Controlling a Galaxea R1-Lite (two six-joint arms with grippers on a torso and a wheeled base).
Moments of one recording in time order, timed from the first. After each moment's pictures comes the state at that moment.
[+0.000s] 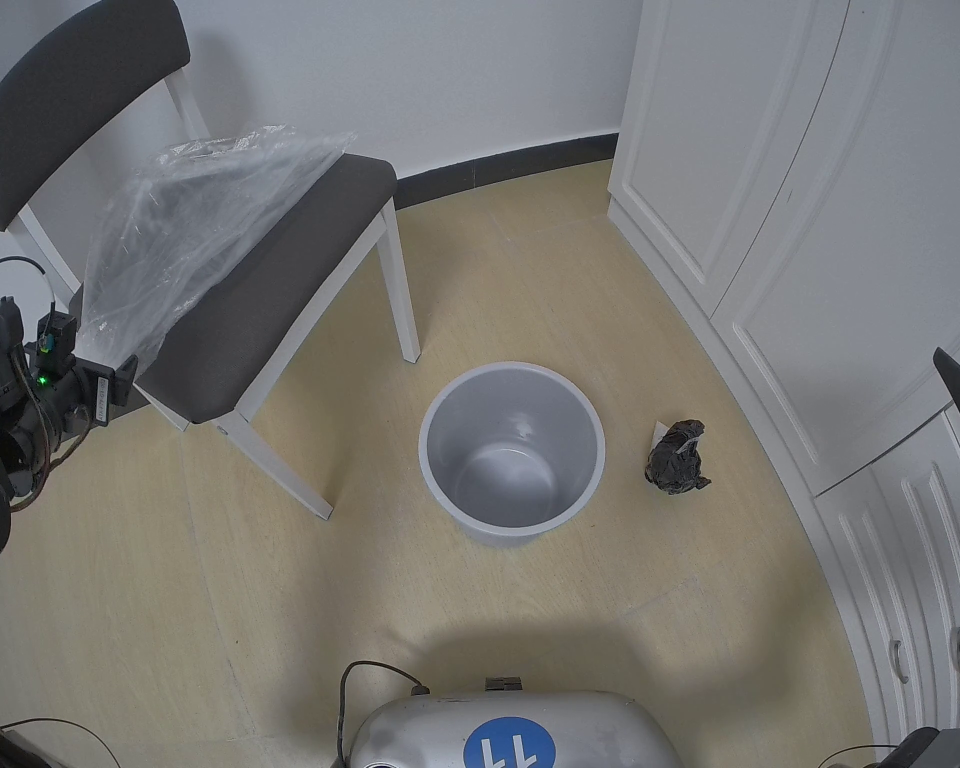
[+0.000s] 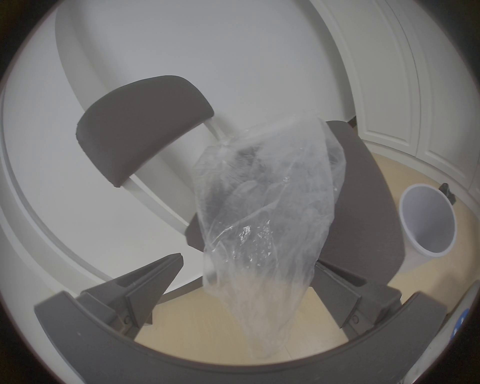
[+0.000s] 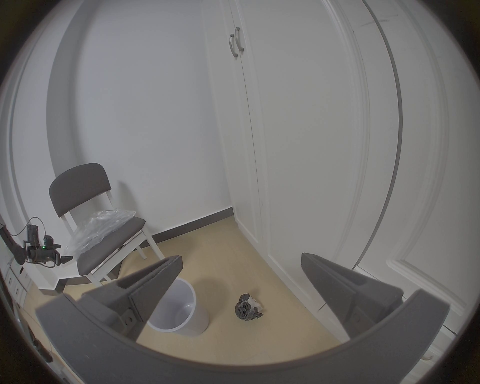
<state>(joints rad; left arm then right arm) 0.09 1.46 -0.68 -0.71 0.19 0.42 0.16 0.83 -0.49 -0.50 -0.18 0.12</state>
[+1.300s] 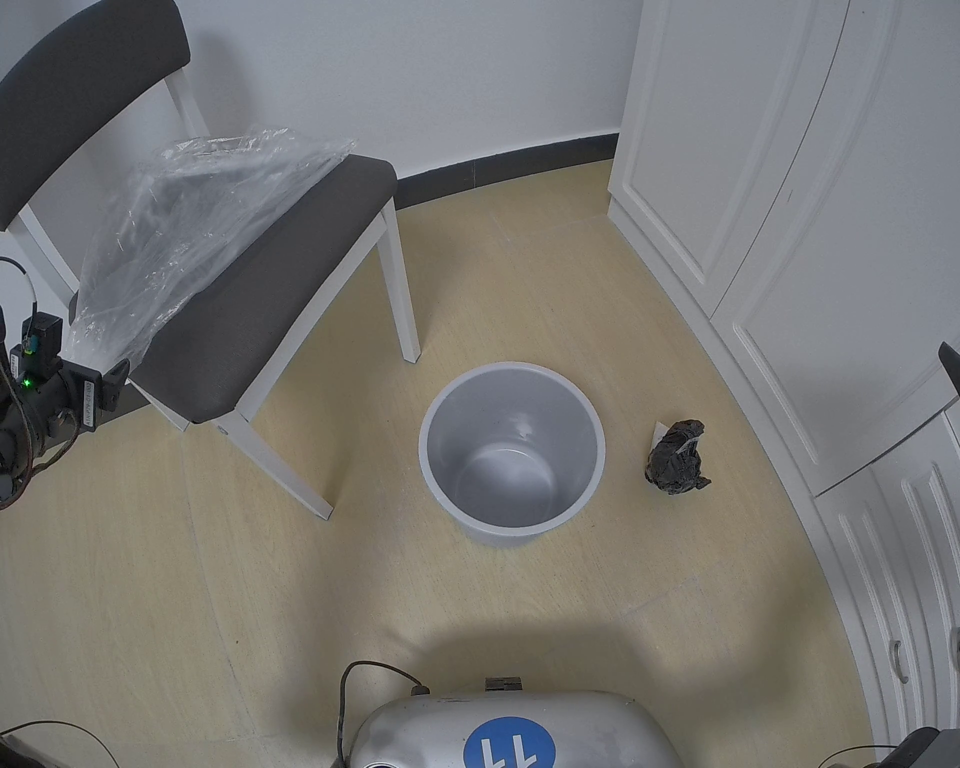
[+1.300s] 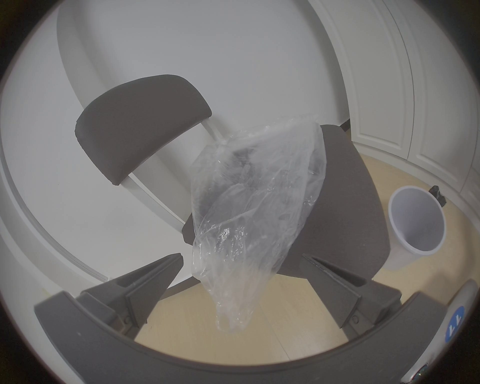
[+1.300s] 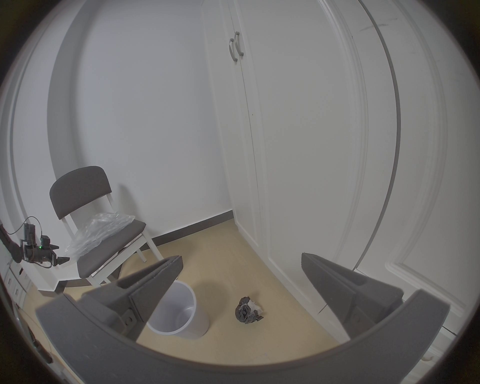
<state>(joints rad) 0.13 1.40 -0.68 -0.62 0.11 0.41 0.15 0.82 -0.50 -0.50 -0.18 0.12</state>
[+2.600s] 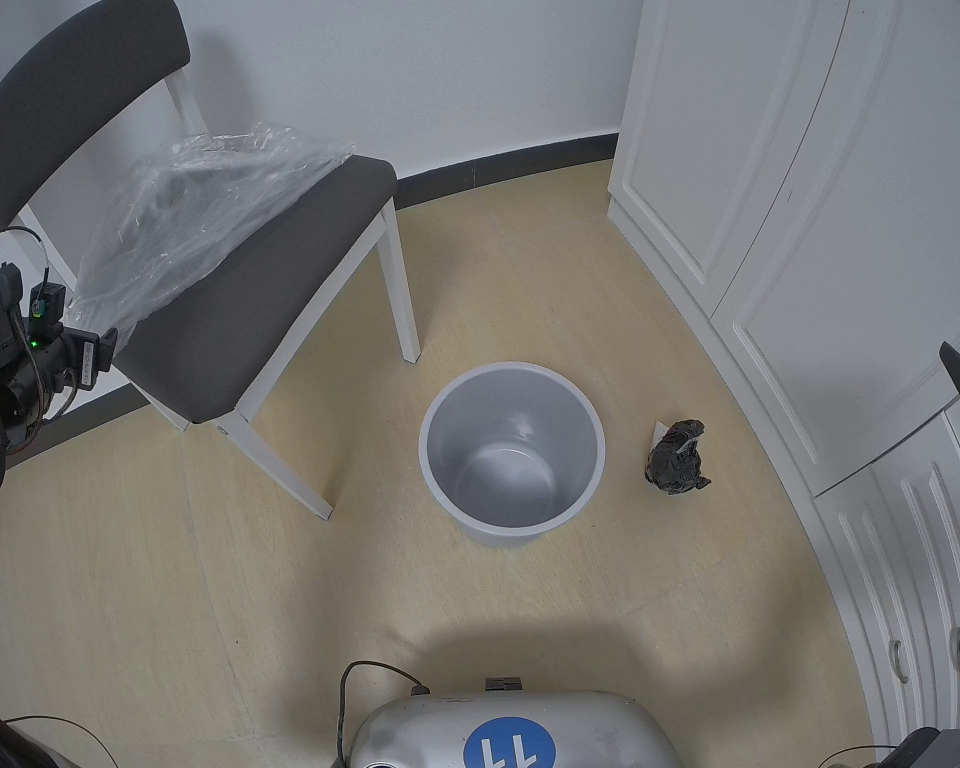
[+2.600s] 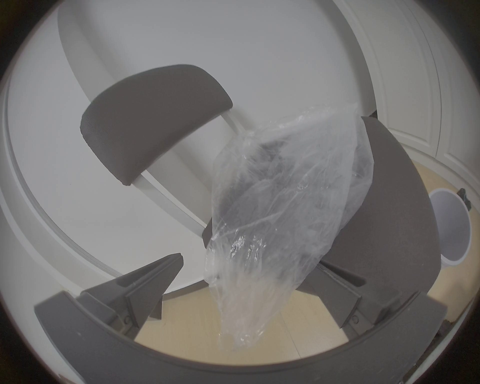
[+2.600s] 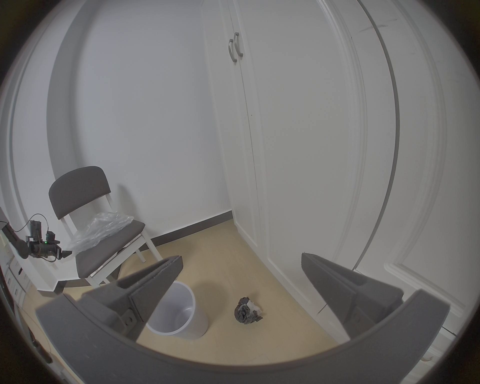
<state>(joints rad) 0.18 1.53 -0.85 -0.61 0.20 0.41 0.14 0.82 -0.50 -0.50 -0.18 0.12</state>
